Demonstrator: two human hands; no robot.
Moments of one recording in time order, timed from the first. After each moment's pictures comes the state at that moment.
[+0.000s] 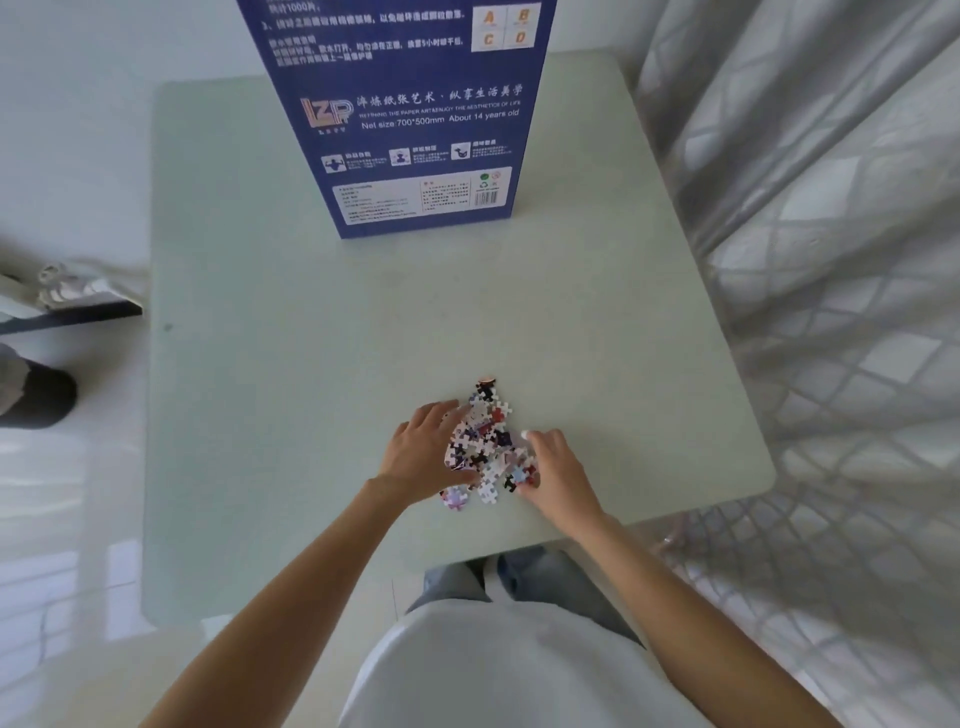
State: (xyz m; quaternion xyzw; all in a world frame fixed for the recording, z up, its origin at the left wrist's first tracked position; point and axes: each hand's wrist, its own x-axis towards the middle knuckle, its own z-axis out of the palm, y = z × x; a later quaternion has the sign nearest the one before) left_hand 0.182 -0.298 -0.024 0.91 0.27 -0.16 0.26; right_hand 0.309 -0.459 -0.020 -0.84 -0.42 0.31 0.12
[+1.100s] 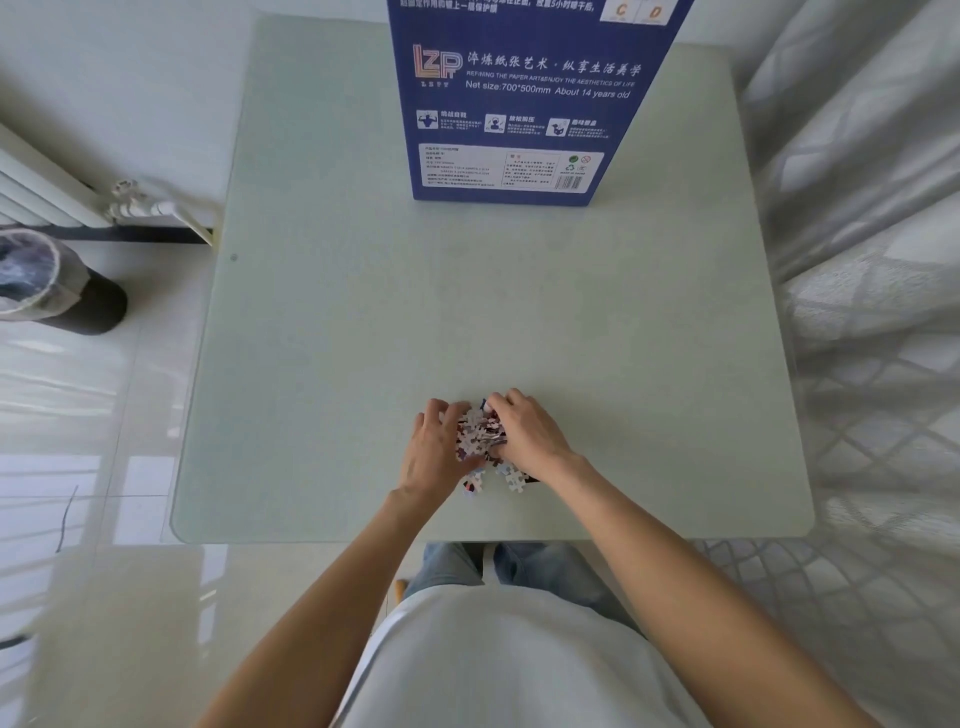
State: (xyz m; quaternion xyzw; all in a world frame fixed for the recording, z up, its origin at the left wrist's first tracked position) left_hand 0.152 -0.325 -0.032 0.82 0.46 -0.05 0.35; right_hand 0.291 -0.373 -0.022 -0.76 -0.57 0.31 0.02
